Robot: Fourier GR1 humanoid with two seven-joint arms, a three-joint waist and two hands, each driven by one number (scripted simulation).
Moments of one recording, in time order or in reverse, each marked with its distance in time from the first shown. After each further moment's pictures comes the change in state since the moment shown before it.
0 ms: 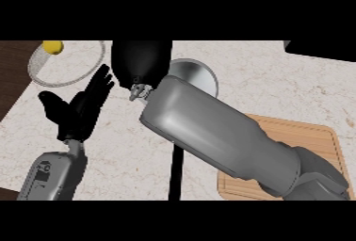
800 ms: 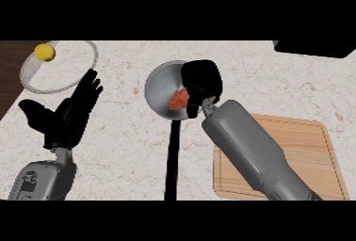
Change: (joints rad) left arm 0.066 0.026 0.027 -0.059 0.018 0.004 0.007; right arm 0.459 -0.009 -0.241 0.005 0.142 0.084 -0.572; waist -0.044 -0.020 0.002
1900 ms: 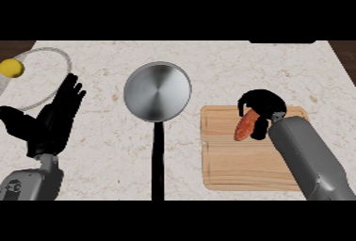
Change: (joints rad) left arm 0.058 0.041 0.044 -0.027 0.023 0.056 -0.007; right arm 0.247 -0.254 -0.188 0.156 -0.031 0.220 -0.531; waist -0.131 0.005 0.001
